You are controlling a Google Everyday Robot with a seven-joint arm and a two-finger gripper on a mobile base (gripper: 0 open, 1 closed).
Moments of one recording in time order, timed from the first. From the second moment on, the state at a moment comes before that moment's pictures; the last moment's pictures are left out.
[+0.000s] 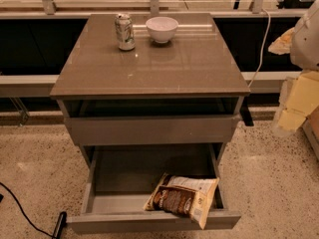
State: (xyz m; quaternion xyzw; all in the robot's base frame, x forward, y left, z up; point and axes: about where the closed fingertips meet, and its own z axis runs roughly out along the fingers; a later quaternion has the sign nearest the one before) arm 0.438 -0.216 0.978 -0.60 0.78 -0.04 0.16
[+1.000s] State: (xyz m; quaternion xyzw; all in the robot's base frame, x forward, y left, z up) arm 0.488 -0.150 0.930 -0.69 0.70 -0.04 0.20
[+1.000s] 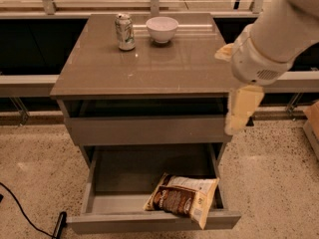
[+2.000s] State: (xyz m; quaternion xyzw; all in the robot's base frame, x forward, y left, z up) arm 0.524 -0.132 0.808 -0.74 0.63 -0.06 0.20
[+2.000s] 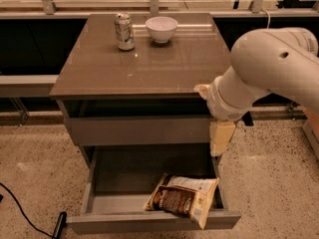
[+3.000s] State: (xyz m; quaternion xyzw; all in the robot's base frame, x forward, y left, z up) arm 0.499 -0.187 0.718 -0.82 0.54 -0.05 0.20
